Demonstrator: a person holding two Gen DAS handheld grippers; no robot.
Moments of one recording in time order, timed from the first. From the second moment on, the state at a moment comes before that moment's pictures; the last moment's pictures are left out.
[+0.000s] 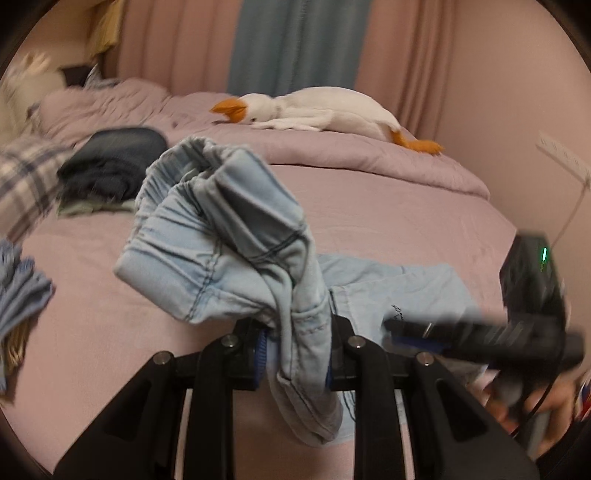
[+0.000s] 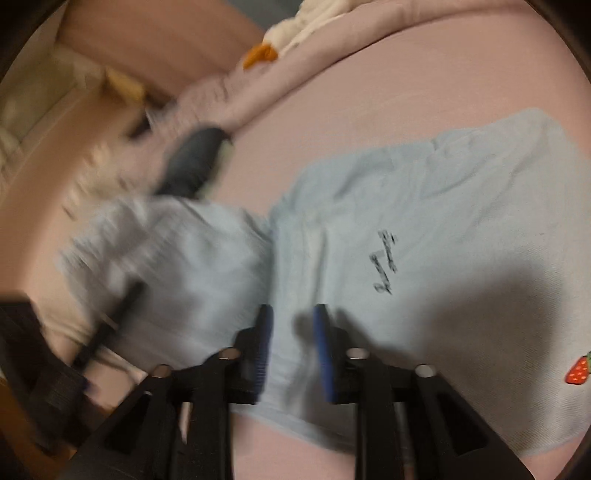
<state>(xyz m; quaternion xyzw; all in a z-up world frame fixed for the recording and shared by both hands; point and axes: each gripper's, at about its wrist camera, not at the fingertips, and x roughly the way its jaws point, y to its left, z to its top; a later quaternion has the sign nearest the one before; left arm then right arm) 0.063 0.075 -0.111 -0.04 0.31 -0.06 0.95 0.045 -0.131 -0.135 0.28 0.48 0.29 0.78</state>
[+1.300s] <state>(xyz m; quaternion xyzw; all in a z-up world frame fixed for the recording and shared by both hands) 0.043 0.086 -0.156 -0.10 0.40 -0.17 0.90 0.071 -0.185 -0.136 0.55 0.43 0.36 0.61</state>
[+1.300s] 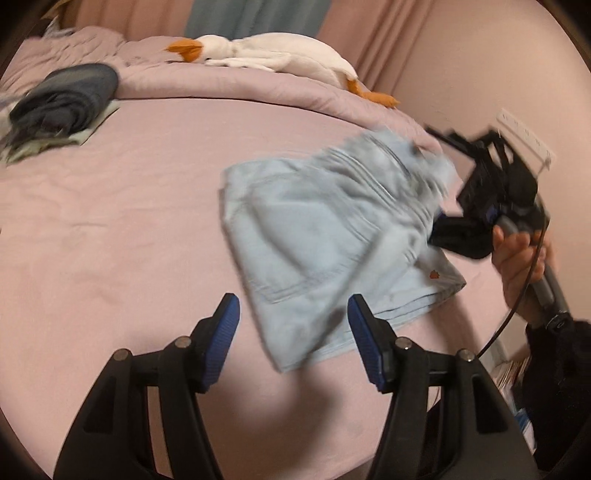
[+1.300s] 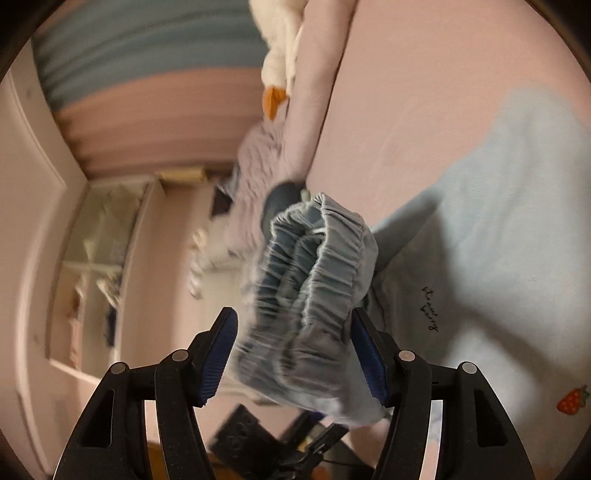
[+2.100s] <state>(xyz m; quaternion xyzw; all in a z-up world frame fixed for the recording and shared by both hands) 0.063 0.101 -0.166 -0.16 0.42 -0.16 0.88 0.058 -0.165 -0.079 0.33 0.42 0.27 0.80</state>
